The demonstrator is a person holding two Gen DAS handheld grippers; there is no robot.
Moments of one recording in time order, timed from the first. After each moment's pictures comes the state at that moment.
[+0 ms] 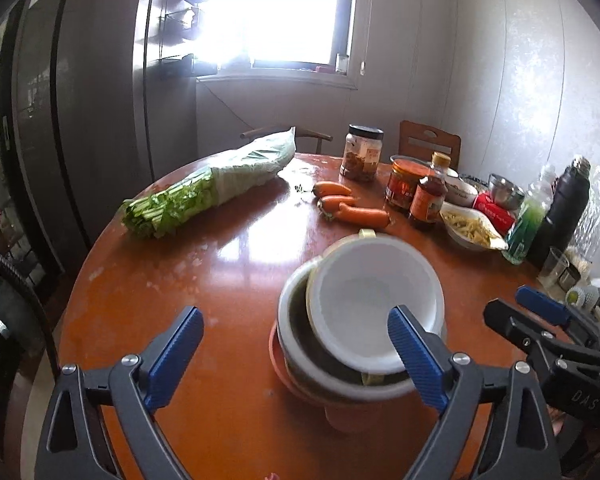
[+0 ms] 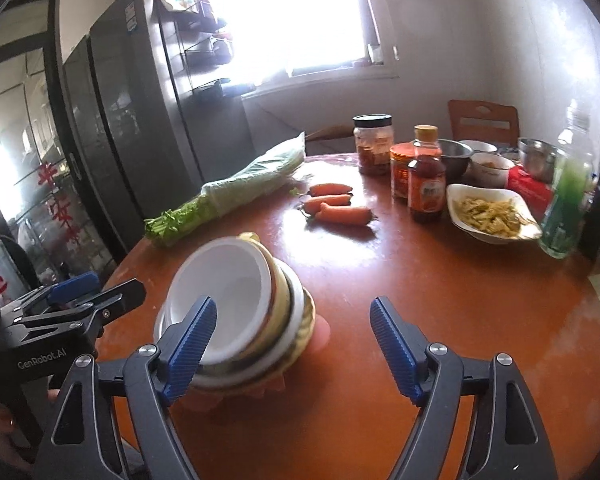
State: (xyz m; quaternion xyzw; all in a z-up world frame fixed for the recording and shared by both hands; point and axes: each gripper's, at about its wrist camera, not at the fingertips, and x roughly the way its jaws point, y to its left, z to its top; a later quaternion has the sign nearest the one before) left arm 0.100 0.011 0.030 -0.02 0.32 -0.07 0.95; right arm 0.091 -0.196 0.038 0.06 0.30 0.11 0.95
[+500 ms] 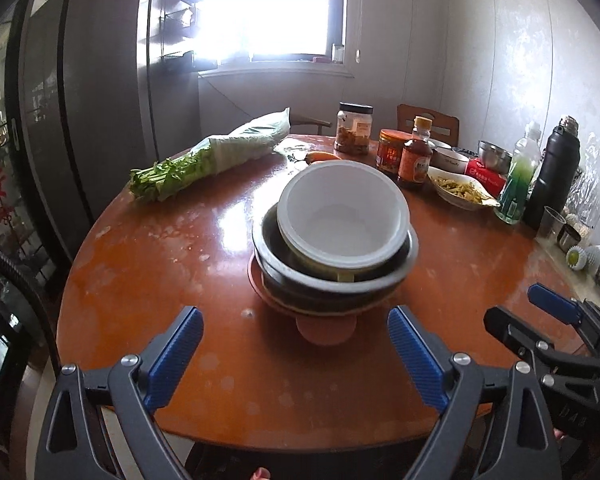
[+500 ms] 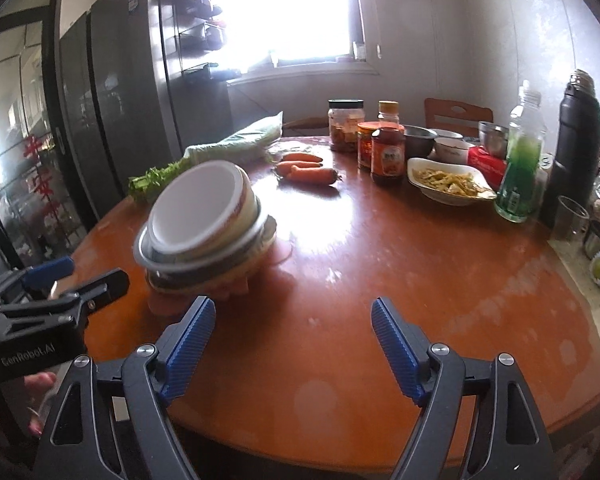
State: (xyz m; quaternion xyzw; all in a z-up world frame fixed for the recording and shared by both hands) left arm 0.034 -0.019 -0.003 0.00 0.32 -0.05 0.95; right arm 0.016 -0.208 -0.003 0.01 0.30 0.07 0.95
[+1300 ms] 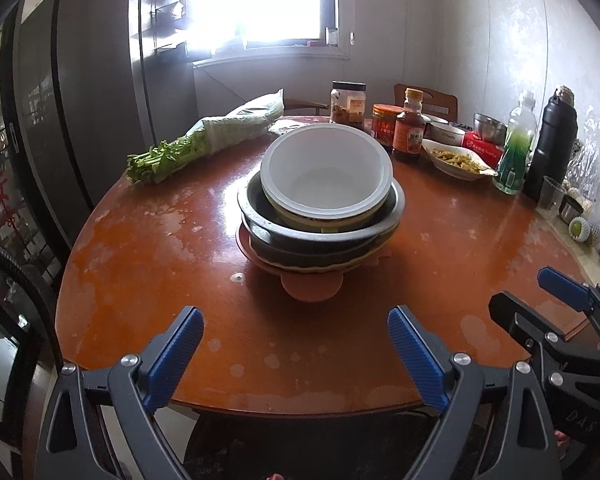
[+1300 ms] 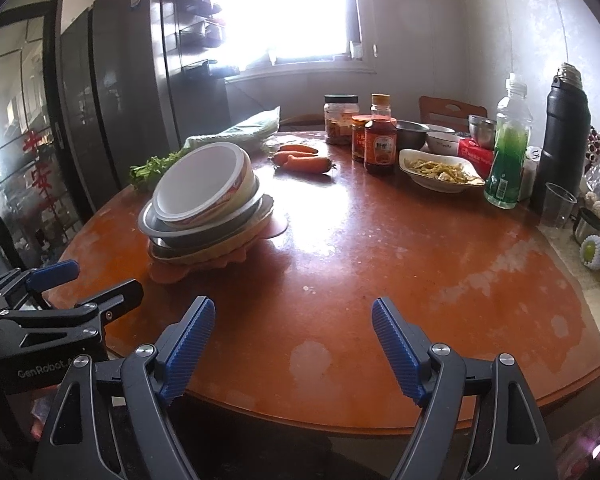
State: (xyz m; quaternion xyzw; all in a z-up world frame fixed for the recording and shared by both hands) left arm 0.017 -0.032 -0.020 0.03 0.35 -0.05 0.94; right arm -0.009 -0.211 -0.014 0.01 0.31 0.06 0.95
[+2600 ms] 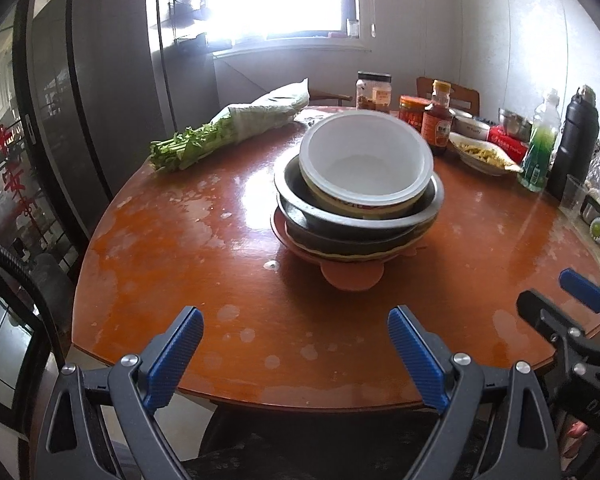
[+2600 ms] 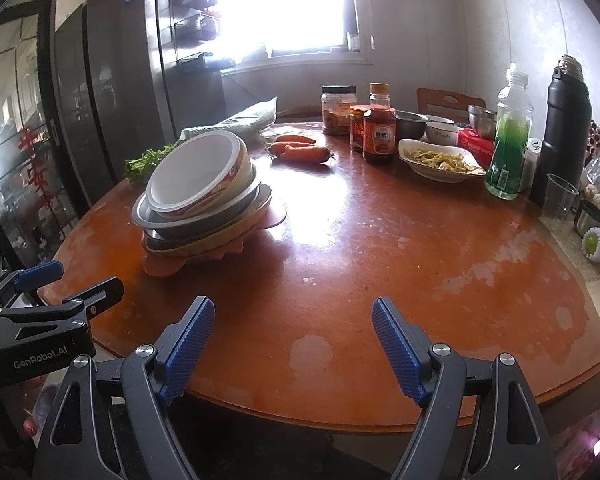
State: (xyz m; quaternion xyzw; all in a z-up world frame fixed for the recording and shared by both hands) left arm 0.025 -0.014 -0.030 0.03 0.36 -0.01 0.93; right arm -0.003 -0.209 -0.022 0.01 0.32 0.06 0.95
